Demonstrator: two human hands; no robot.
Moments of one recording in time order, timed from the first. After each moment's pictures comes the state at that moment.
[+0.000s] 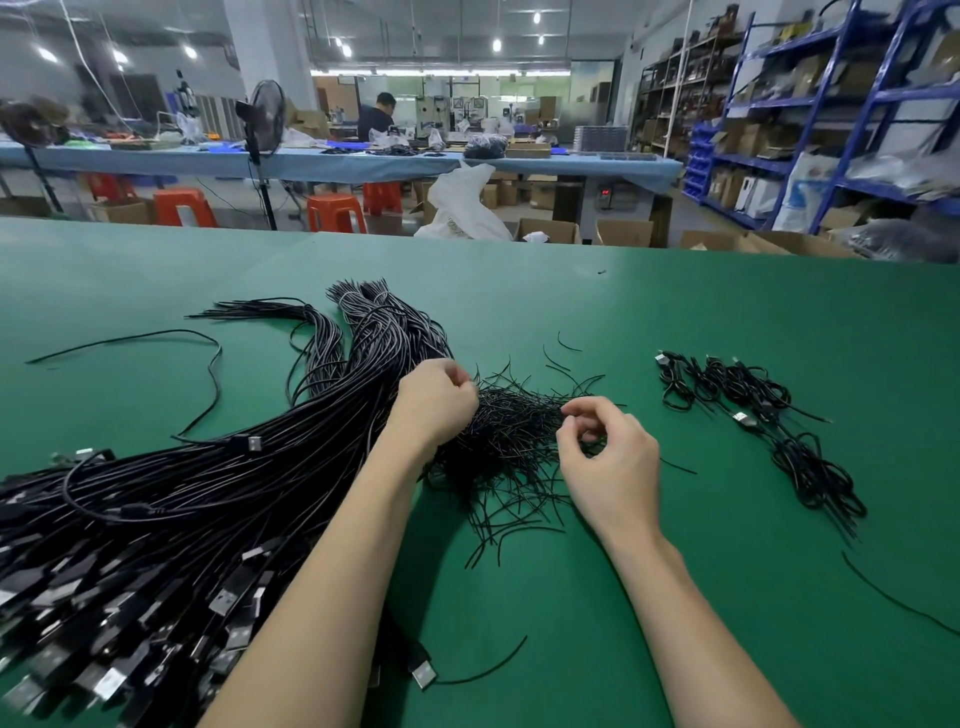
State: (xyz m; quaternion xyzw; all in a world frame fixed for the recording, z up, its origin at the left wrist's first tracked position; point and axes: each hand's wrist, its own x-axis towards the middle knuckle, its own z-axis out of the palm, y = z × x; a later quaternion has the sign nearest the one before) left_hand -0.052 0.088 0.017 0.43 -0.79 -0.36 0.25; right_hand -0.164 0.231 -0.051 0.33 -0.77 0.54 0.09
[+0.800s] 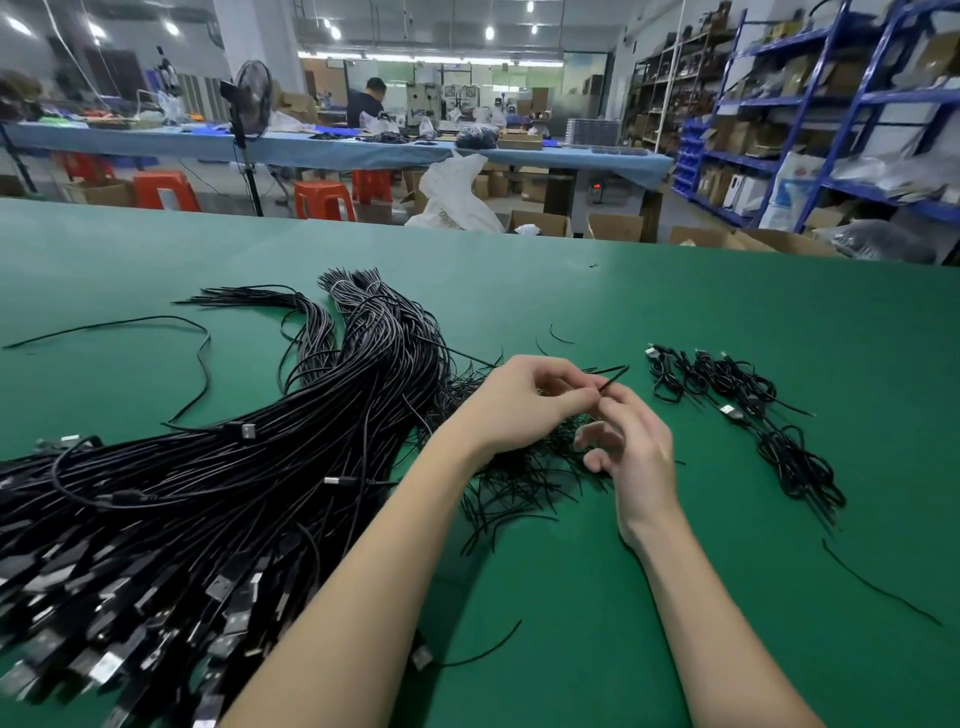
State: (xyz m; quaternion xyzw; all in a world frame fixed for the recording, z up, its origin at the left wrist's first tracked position) left_hand -0.075 0.141 0.029 0.14 -0.83 -0.50 0.19; right_hand -0.164 0.249 -0.030 0.26 -0.54 0.78 -0.19
